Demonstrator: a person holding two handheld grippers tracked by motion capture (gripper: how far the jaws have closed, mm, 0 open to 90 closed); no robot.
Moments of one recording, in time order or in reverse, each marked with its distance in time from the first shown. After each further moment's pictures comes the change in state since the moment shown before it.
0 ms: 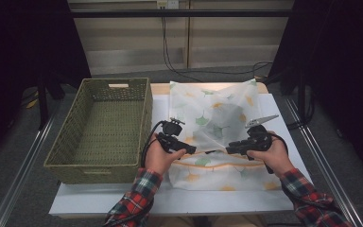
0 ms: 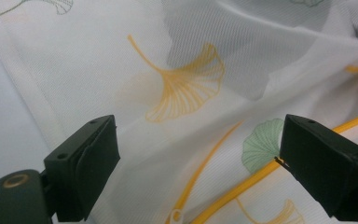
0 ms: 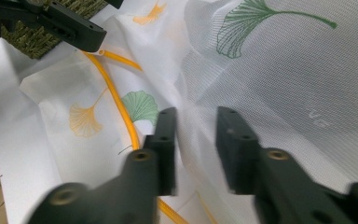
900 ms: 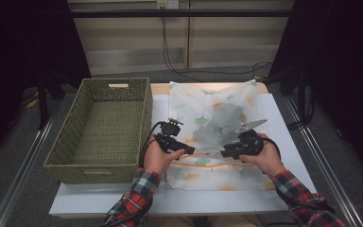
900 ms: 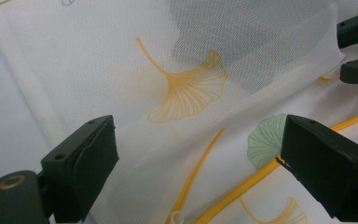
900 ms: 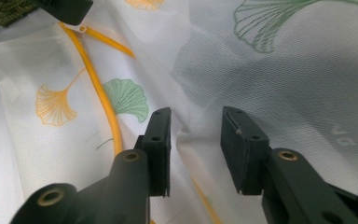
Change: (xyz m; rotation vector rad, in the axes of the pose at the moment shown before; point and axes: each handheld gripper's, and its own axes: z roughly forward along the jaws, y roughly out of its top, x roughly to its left) left arm 0.004 -0.002 0.002 0.006 -0.004 -0.018; right arm 0.006 -0.004 0.026 0.041 -0.046 -0.116
